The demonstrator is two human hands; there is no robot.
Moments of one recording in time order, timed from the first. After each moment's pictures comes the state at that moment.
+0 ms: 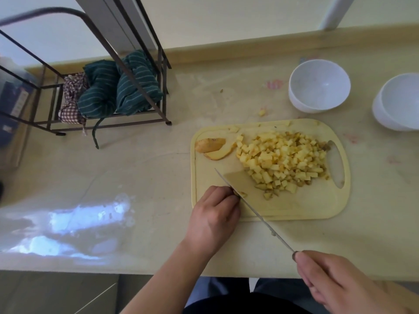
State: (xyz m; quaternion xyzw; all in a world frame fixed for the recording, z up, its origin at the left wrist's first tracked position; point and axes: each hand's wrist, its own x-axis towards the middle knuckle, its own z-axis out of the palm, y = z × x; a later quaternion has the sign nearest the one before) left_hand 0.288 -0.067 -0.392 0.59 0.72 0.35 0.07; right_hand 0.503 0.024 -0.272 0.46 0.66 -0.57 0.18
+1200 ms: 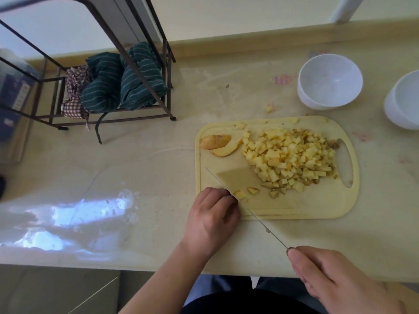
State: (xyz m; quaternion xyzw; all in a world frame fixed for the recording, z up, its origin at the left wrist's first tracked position) left_hand 0.283 -0.078 -0.394 0.57 0.74 0.35 0.06; right_hand 0.489 0.021 -0.279 0.41 0.71 -0.55 0.16
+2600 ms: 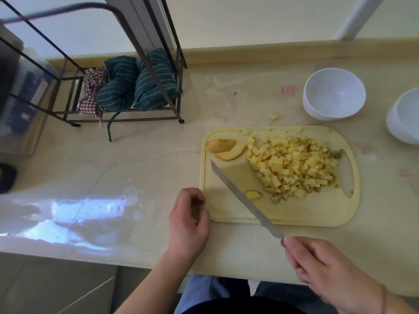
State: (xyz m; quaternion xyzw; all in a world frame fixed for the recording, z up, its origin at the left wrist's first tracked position) left_hand 0.272 -0.105 -0.377 0.32 0.81 0.46 0.15; right_hand 0.486 0.029 -0.303 0.42 0.64 -0.63 0.13
